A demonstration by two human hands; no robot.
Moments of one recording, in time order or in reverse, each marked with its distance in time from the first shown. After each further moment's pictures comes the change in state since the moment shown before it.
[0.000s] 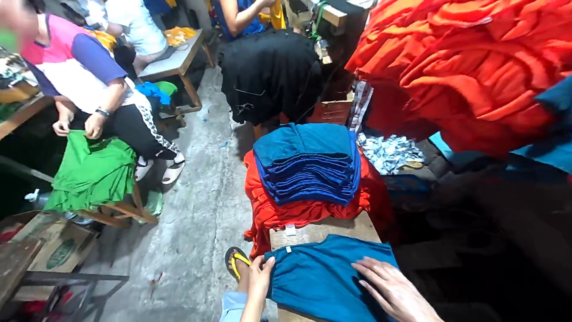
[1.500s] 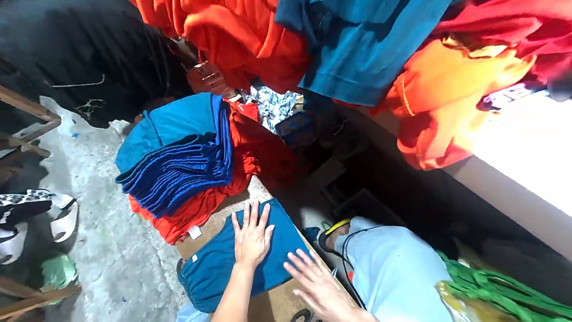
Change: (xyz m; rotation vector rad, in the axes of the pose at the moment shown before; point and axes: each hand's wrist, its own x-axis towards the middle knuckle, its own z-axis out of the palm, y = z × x) left_hand -0.002 0.017 0.193 1.100 -0.325 1.098; right_hand -0.121 -0.052 0.046 0.158 0.147 0.342
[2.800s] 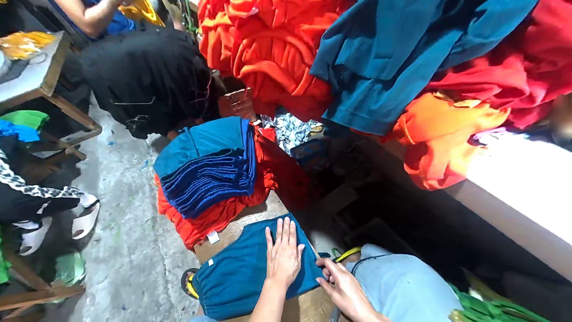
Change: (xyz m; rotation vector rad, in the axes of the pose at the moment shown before) left_hand 0.006 0.054 -0.024 -0.114 -0.162 -0.077; right_hand 0.034 0.013 -0.040 0.167 -0.075 0.445
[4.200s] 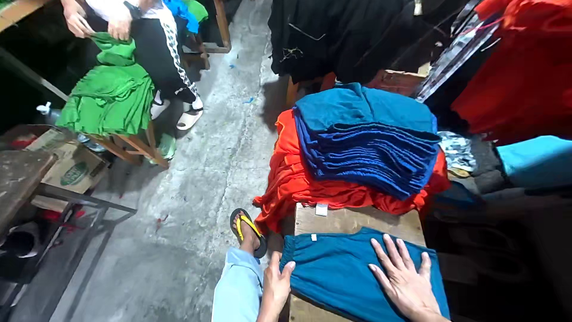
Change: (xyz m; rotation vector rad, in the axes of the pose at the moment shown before) left_hand -0.192 -0.126 -0.016 -1.093 0.401 -0.975; right_hand 0.114 -0.032 0.056 -0.697 0.084 -0.649
